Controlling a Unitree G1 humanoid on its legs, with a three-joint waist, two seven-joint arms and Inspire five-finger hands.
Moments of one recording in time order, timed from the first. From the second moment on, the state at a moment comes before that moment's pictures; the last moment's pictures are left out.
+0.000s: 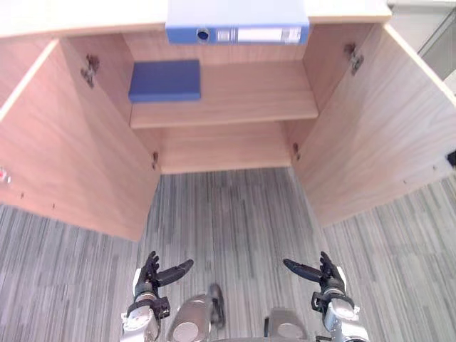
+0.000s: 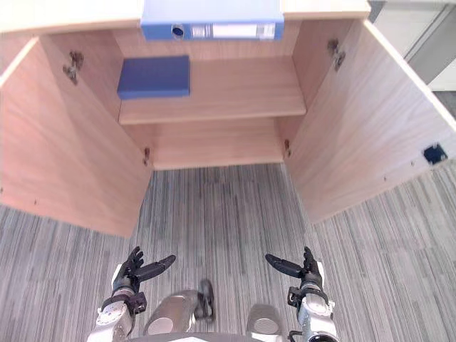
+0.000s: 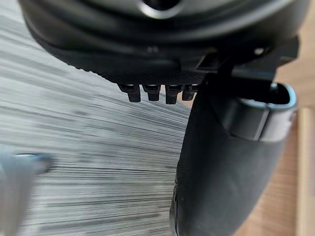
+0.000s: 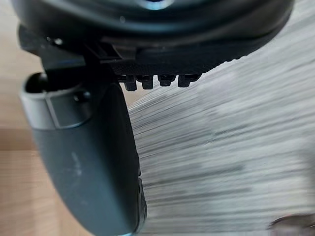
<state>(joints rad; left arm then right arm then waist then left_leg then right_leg) 0.16 0.14 0.11 0.63 -0.21 -0.08 0.09 0.05 -0.10 -0.15 0.75 0.12 -0.05 -0.11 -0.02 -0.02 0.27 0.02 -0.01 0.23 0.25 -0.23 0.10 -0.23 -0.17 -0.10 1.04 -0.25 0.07</state>
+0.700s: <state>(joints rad) 0.17 0.08 0.07 0.59 -0.19 -0.08 0.07 0.14 -0.11 -0.20 0.70 0.13 -0.05 -0.11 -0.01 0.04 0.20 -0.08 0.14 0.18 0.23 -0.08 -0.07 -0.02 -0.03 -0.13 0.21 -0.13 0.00</state>
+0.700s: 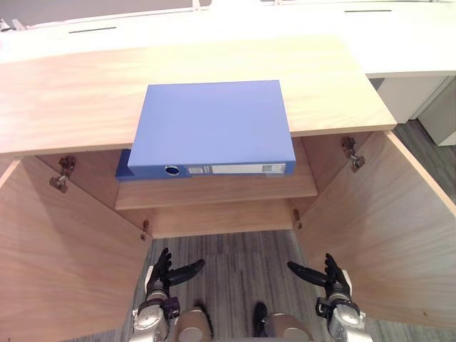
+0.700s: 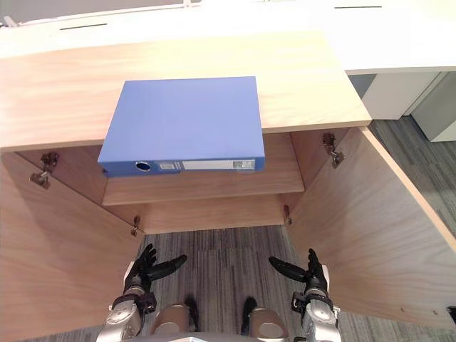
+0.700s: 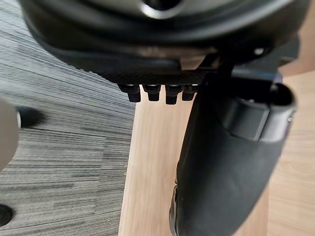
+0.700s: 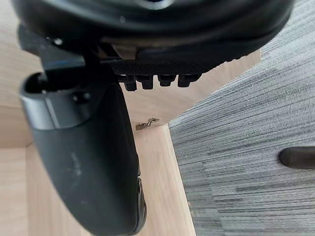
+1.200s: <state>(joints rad) 0.35 0.14 0.10 -0.10 0.13 -0.13 0.20 0.17 -0.11 -0.19 0.72 0.12 -0.08 -0.12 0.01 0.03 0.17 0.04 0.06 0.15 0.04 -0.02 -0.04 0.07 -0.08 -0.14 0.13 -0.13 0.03</state>
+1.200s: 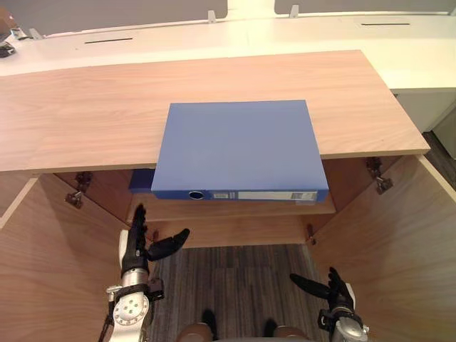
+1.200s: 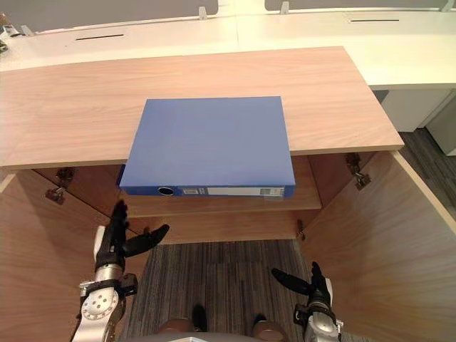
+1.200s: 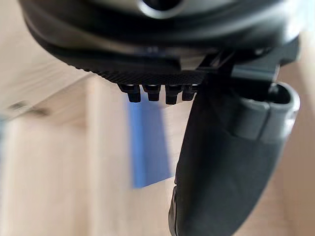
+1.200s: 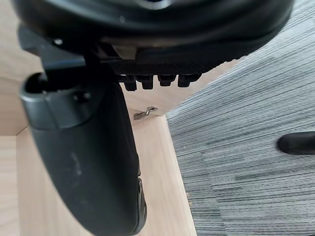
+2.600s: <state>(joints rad) 0.08 0.43 -0.07 -0.24 0.85 -0.13 0.37 0.21 -0.13 -0.05 0.80 0.04 -0.10 -0.11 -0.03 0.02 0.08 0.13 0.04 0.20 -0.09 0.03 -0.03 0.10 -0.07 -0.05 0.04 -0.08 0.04</state>
